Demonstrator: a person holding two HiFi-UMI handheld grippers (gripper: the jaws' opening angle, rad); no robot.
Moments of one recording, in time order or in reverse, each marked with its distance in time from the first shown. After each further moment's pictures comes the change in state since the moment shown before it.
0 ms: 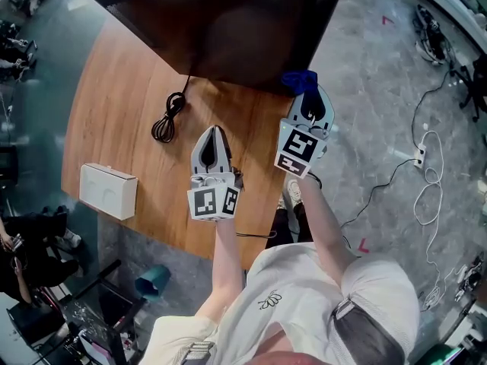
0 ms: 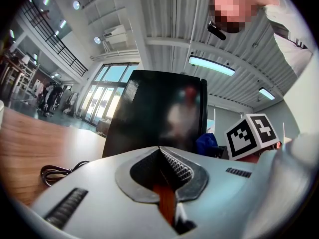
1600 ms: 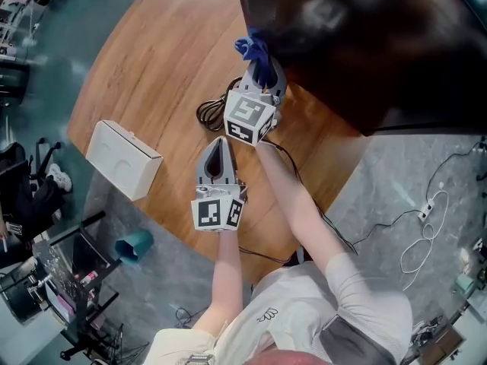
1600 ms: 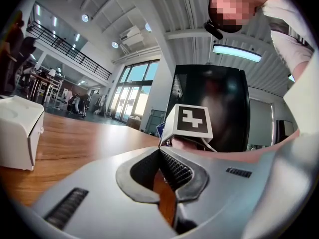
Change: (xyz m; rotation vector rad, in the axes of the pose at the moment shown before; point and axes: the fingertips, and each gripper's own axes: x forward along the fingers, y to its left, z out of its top) left arm -0.046 0.156 -0.027 -0.018 0.058 0.318; right arm 0.086 0.341 -0.021 0.029 -0.008 0.365
